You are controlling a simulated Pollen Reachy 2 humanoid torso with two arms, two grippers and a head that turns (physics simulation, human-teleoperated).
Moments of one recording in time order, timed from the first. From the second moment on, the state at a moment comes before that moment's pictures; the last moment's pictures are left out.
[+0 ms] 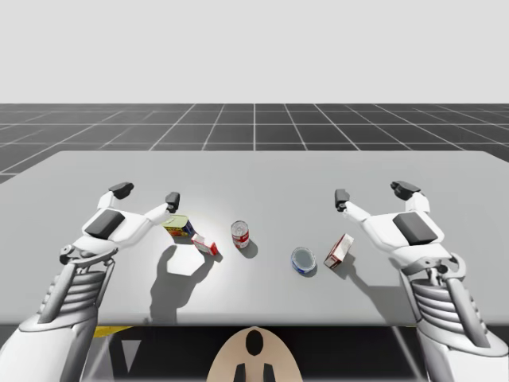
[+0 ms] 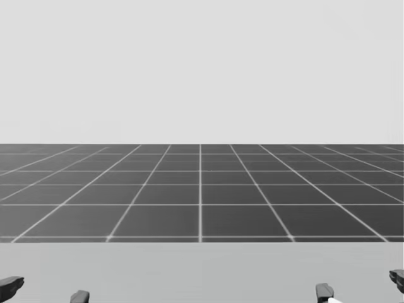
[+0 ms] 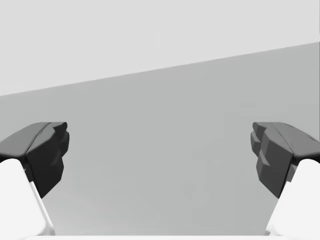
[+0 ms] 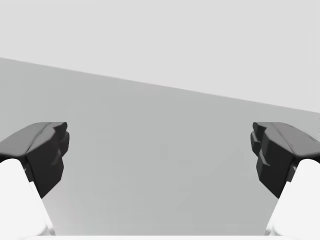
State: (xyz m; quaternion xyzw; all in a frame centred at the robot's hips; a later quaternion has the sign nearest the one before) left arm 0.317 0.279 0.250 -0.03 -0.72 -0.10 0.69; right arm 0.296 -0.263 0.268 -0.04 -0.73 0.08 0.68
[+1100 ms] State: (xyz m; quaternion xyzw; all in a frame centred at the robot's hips) left arm 0.311 0.280 0.257 -0.04 -0.73 -0.10 0.68; right arm 0.301 -0.260 0.264 -0.06 -0.72 0.07 0.68
